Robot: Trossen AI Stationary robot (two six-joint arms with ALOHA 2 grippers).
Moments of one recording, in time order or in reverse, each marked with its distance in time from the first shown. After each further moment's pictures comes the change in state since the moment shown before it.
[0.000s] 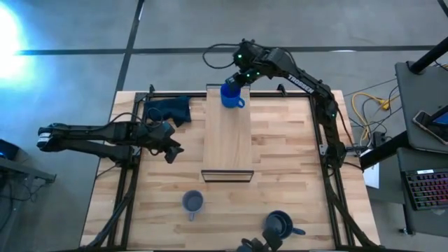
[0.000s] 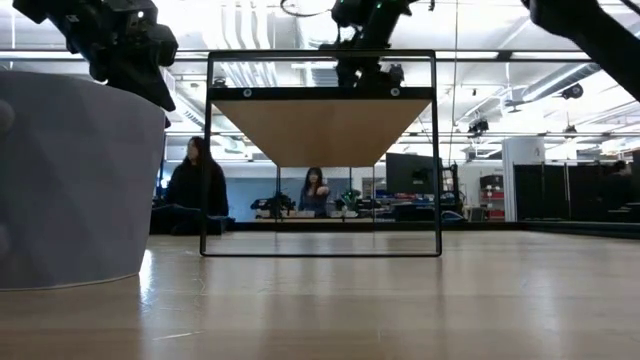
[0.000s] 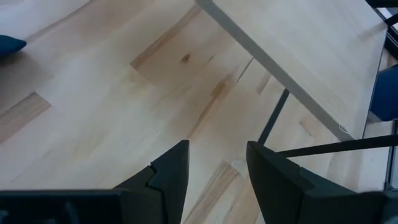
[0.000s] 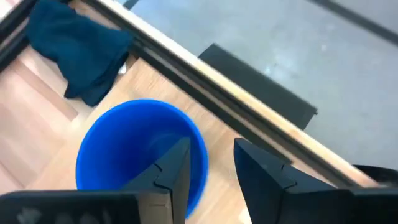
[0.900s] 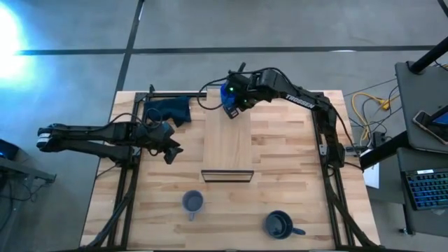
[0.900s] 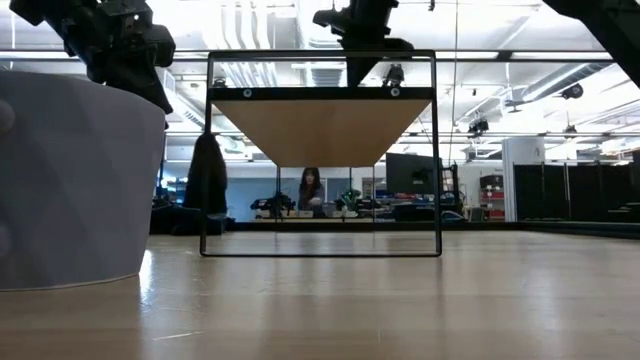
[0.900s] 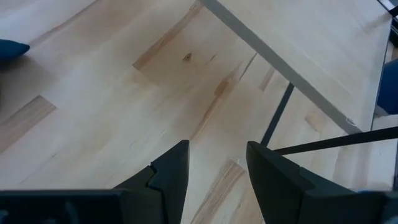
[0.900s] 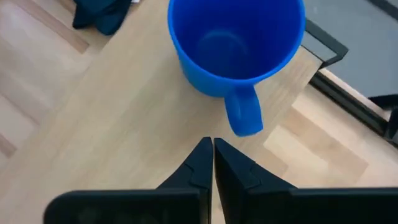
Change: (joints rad) left arm 0.000 -0.015 -0.017 0.001 -0.005 0.035; right arm 0.258 -0.045 -0.023 -0.220 0.136 0.235
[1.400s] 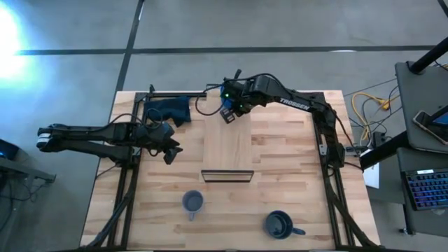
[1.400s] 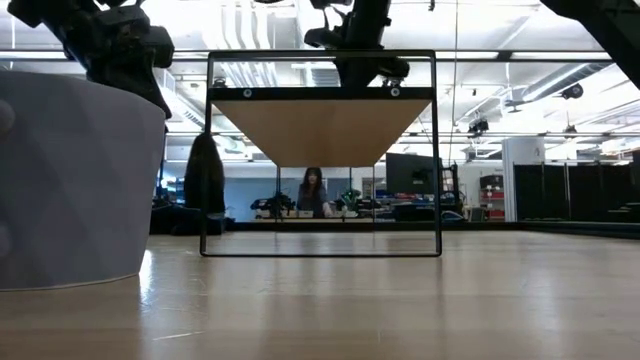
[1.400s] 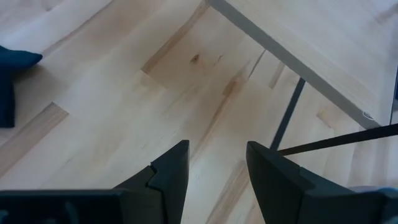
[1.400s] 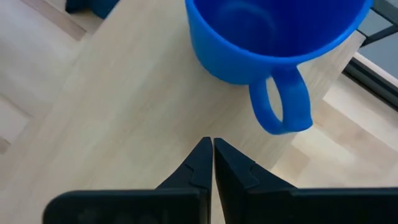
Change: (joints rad) left arm 0.000 -0.006 -0.014 0.000 -0.027 0.052; right arm 0.001 0.006 -0.119 0.087 -0.034 0.053
